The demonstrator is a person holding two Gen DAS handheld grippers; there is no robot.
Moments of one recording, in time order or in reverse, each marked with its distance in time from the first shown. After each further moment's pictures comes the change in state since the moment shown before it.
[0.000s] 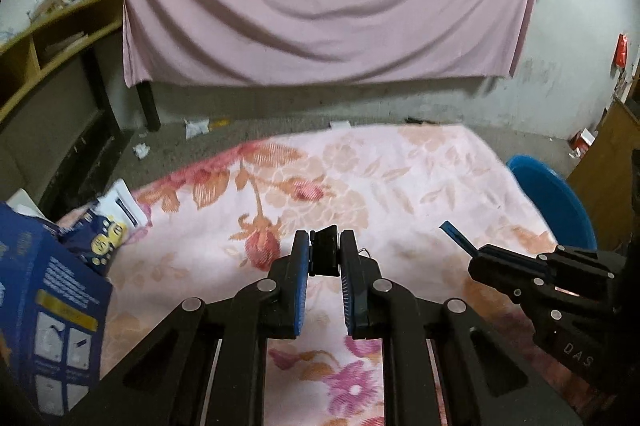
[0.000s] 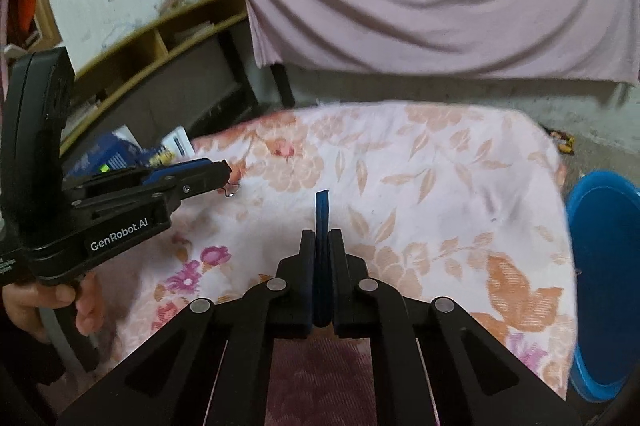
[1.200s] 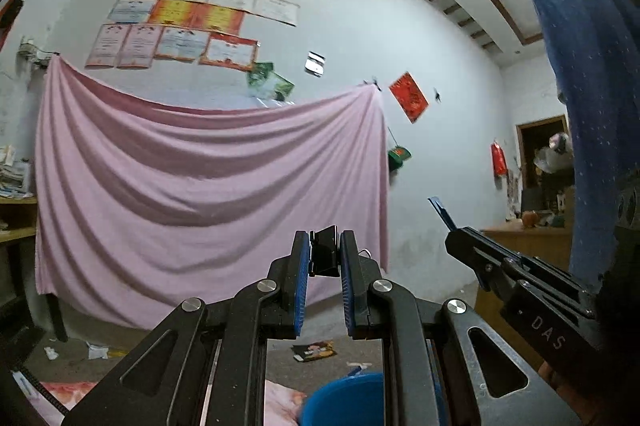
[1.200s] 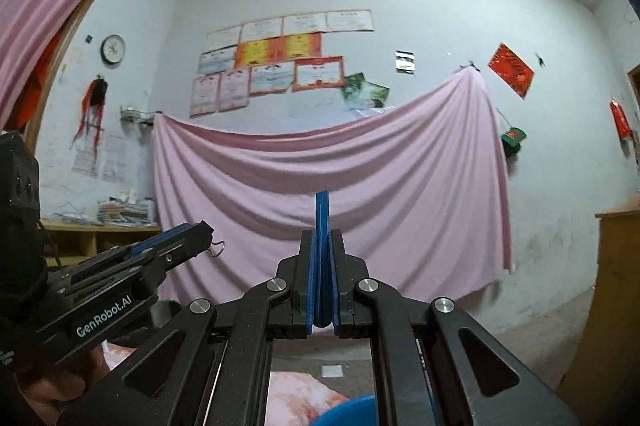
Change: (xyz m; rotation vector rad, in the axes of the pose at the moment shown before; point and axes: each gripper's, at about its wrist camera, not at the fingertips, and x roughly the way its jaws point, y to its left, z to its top) left arm -0.156 -0.227 0.037 0.199 -0.864 -0.342; right arm -0.256 -0.078 -0.019 -0.097 -0.959 -0.386
